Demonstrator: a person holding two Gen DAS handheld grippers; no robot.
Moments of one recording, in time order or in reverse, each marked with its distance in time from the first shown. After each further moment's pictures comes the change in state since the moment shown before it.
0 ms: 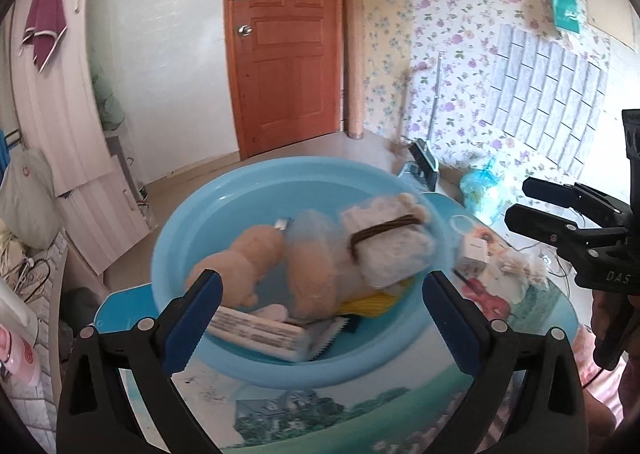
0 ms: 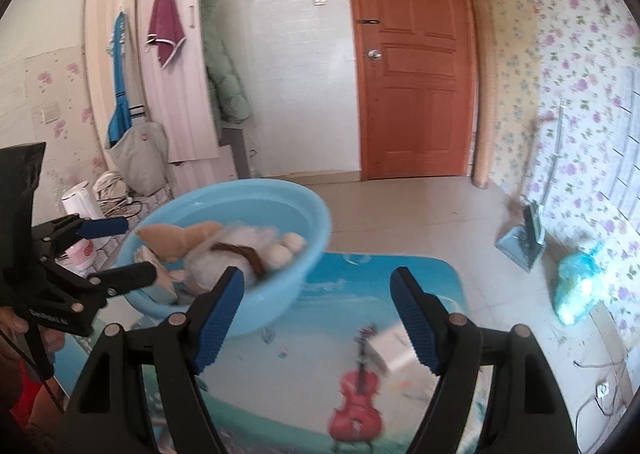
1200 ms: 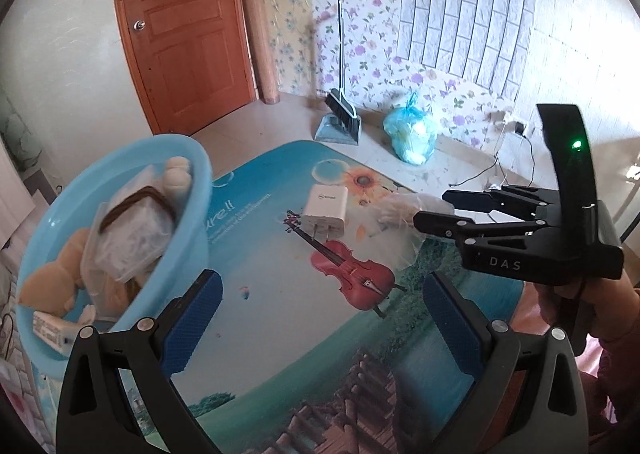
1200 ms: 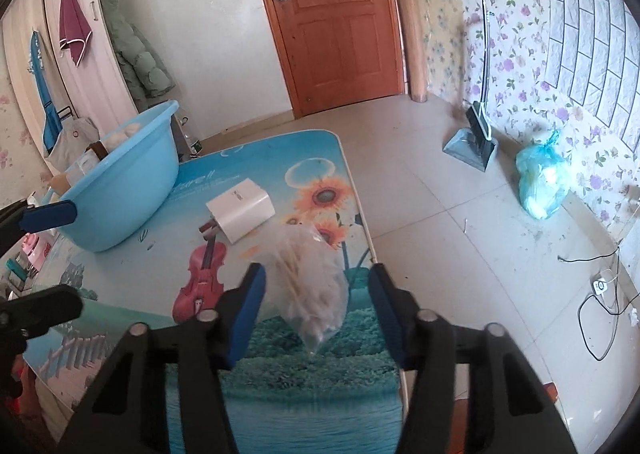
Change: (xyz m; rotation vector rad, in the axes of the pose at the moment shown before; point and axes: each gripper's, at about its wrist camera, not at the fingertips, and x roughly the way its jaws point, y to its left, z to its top) left arm 0.037 -0.144 -0.018 0.224 0.152 -0.185; right arm 0.006 -0.107 -0.100 0.222 0.183 -0.101
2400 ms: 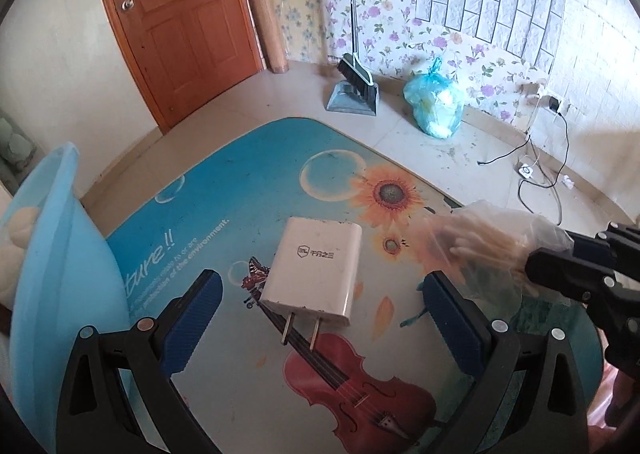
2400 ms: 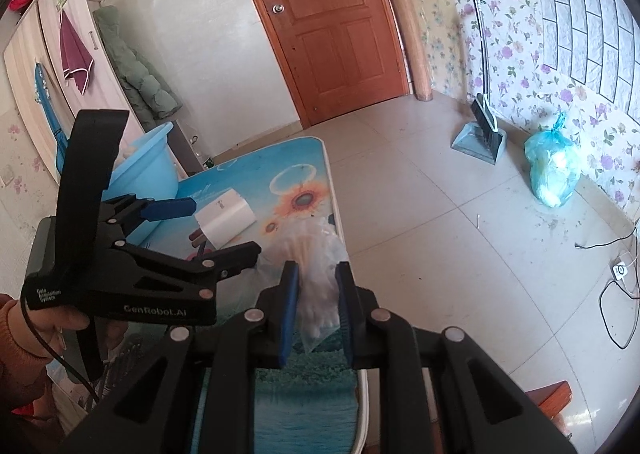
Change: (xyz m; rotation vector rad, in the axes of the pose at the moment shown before) left arm 0.126 -0.011 0.039 0.007 0.122 0.061; right arm -0.003 -0.031 -0.004 0.080 -0.037 0.062
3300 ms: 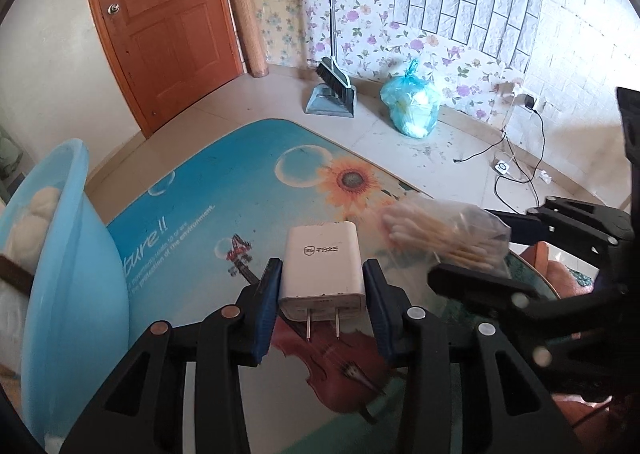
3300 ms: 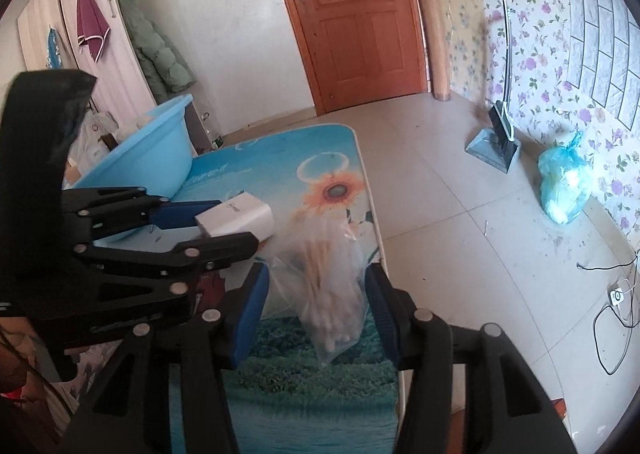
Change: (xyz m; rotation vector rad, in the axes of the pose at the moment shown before) left arm -0.027 -0.014 -0.014 0.030 -0.012 -0.068; right arm 0.014 0.021 0.003 -0.098 0.053 0.014
